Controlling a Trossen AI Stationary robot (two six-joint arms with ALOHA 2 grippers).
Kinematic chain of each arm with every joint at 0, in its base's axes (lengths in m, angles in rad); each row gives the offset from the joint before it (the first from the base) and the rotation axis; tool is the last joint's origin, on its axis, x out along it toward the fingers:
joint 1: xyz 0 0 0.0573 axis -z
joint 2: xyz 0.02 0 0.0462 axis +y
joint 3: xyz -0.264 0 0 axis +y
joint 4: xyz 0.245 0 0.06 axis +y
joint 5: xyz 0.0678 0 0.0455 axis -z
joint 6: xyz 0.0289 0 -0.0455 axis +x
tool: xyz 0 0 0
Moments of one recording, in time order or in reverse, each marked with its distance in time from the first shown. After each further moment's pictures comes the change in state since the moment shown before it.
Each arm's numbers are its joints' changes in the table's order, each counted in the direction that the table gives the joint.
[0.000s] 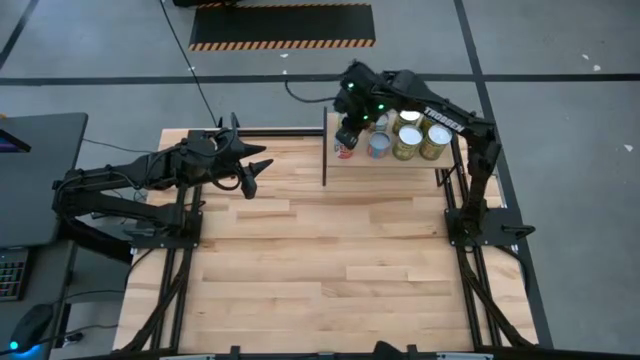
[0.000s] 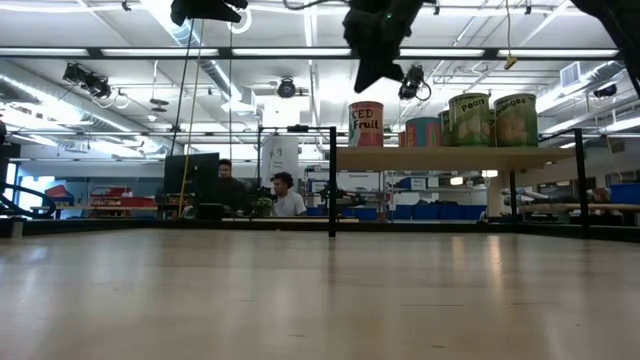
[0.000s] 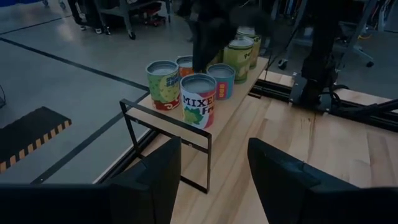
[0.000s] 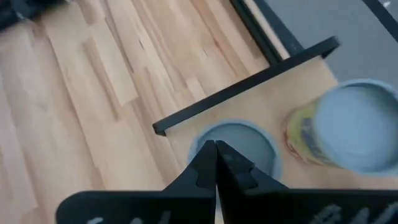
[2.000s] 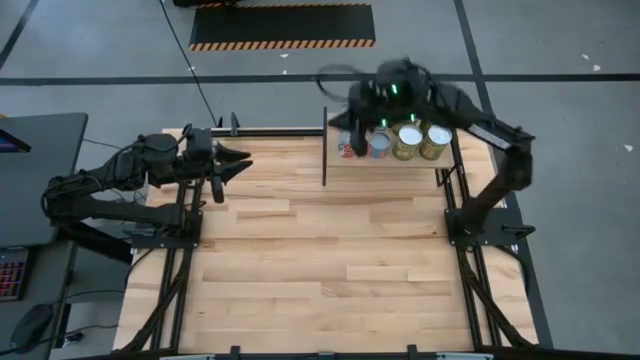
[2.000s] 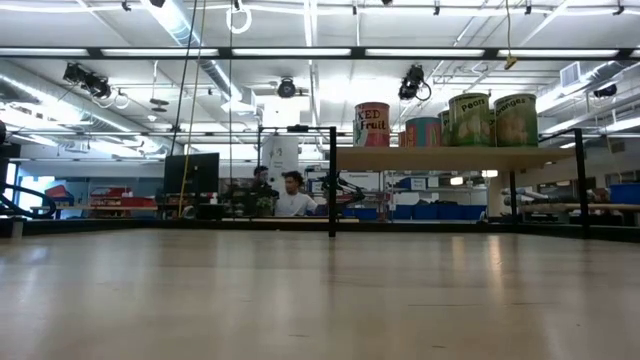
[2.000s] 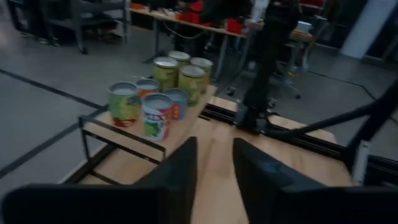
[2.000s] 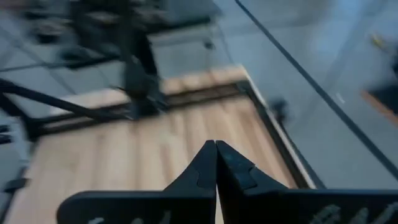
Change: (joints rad) left arm -0.008 -0.185 0.000 0.038 0.189 -0.077; right arm -0.181 -0.246 0.092 -0.389 -0.026 -0.030
